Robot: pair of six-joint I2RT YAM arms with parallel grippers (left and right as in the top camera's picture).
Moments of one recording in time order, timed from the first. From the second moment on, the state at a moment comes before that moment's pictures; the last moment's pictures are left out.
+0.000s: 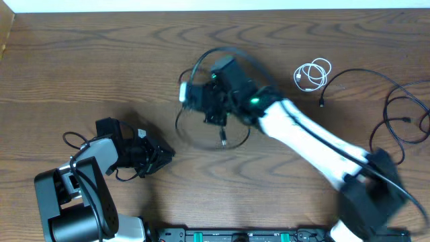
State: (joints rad) left arm 0.31 1.65 0.62 -0.57 0.75 -0.46; right arm 0.70 1.78 1.41 -0.41 -0.40 -0.64
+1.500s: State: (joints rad) left arm 0.31 1.65 0.62 -0.56 0.76 -0.47; right arm -0.13 1.75 1.41 -0.86 0.08 -0.09
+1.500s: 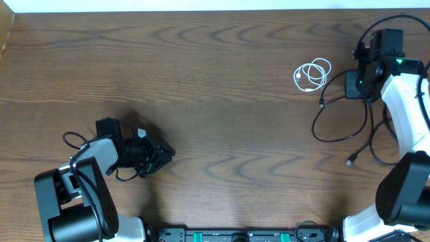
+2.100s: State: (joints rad) left arm 0.31 1.65 0.62 -0.56 0.76 -0.47; right arm -0.39 1.84 1.41 -0.43 -0.52 -0.03
